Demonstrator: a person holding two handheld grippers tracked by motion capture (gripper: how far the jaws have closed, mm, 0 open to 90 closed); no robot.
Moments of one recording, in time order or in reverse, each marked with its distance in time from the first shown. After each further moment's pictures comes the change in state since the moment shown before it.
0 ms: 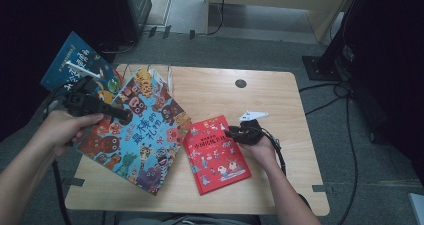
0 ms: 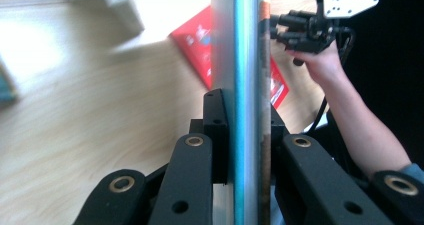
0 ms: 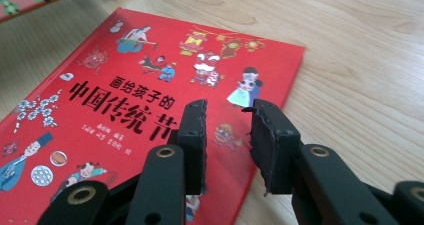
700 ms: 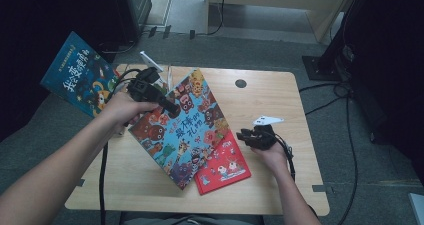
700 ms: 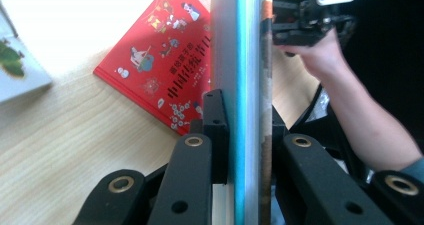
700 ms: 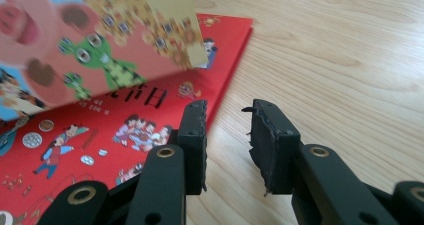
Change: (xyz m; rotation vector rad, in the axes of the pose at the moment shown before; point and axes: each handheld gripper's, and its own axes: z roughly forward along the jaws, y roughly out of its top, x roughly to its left) left arm -0.067 0.071 0.098 0.191 -0.048 0.182; right arm -0.012 -0.024 -0.032 -0.035 -0.065 0.067
